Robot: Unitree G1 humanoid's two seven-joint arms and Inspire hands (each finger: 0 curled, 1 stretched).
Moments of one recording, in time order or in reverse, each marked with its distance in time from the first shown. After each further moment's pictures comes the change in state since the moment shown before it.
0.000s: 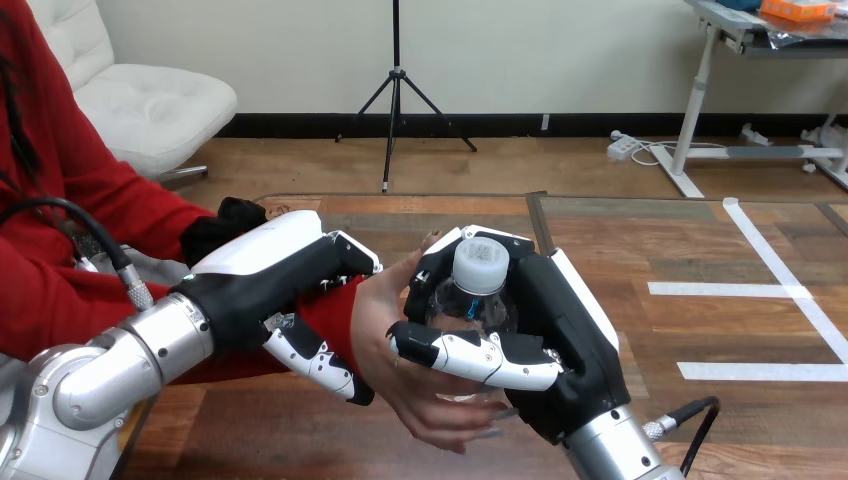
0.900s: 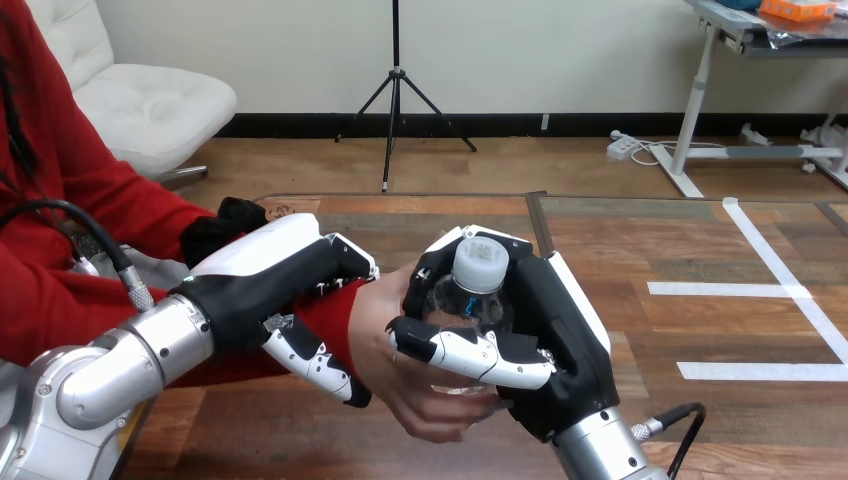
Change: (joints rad) left arm 0.000 -0.004 -0.003 -0.001 0.014 0.029 0.000; right arm -0.021 0.036 -0.001 0.106 0.009 -0.092 0.000
